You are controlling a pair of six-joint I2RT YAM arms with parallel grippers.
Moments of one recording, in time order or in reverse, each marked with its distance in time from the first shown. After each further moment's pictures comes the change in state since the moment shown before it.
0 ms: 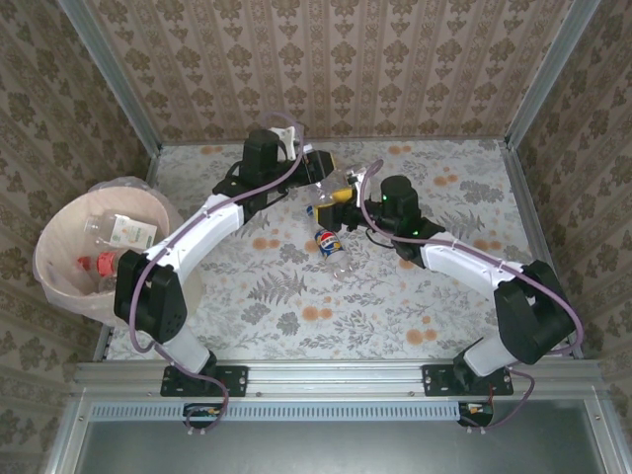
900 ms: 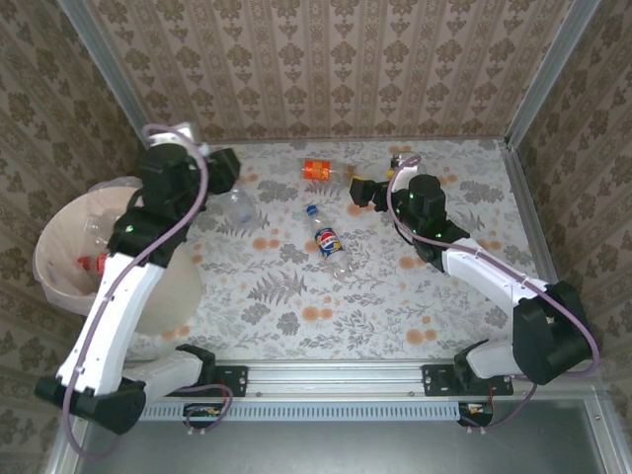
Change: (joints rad) left arm 0.159 -0.565 0.039 -0.538 -0.555 0.174; right arm -0.122 -0.111 -0.074 -0.016 0.449 0.034
